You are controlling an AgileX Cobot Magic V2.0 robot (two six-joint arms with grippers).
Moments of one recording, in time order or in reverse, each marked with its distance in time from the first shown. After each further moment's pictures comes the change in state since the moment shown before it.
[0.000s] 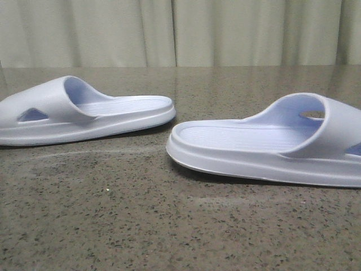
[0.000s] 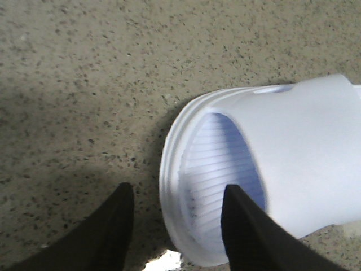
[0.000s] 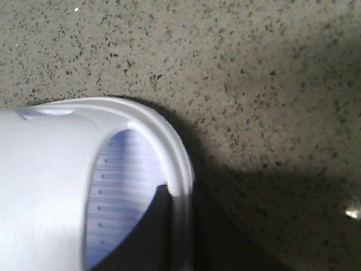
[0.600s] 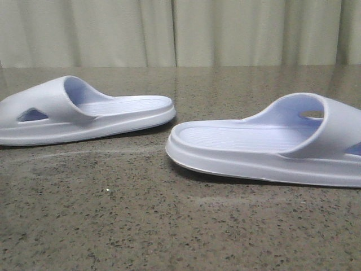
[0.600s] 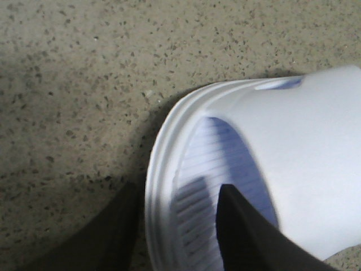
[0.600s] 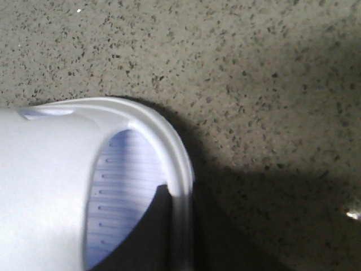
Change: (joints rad) left arm 0.009 0.133 -0.006 -0.152 0.025 0.167; right arm 0.000 0.000 0.000 0.006 0.001 -0.010
